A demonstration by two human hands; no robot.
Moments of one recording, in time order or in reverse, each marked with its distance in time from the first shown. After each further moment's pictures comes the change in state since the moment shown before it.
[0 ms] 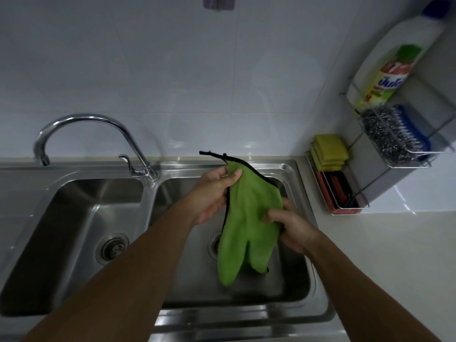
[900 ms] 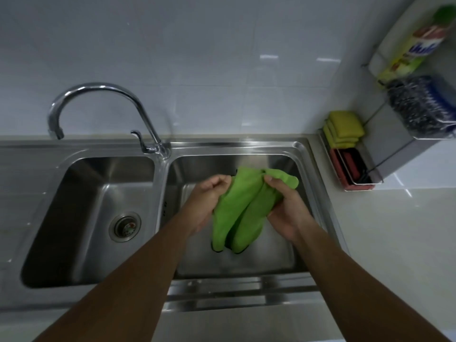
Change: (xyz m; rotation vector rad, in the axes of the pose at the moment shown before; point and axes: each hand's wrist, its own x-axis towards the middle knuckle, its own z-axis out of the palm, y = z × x) left_hand -0.042 -0.063 -0.059 0.072 0.129 0.060; right_hand 0.013 0.043 0.051 0.441 0.275 0.020
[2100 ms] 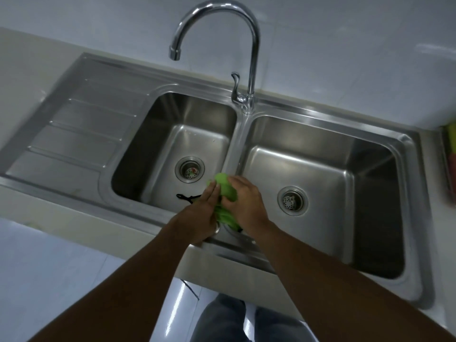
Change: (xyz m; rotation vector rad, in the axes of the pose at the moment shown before) left_hand -0.128 -0.096 -0.178 1.165 0.036 -0.164; right_hand 0.035 0.230 0.112 -1.594 -0.270 -0.320
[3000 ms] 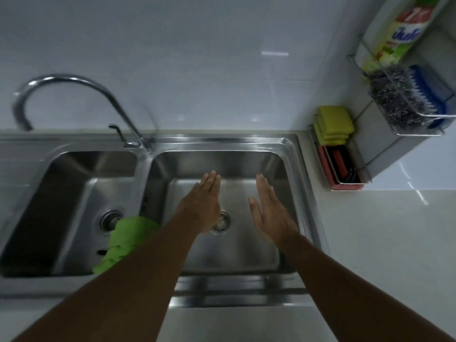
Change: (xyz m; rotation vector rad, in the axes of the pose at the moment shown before) left_hand 0.118 0.245 0.025 0.456 0.093 0.241; right_hand -0.079 0.202 -0.206 -0.131 0.289 0.041
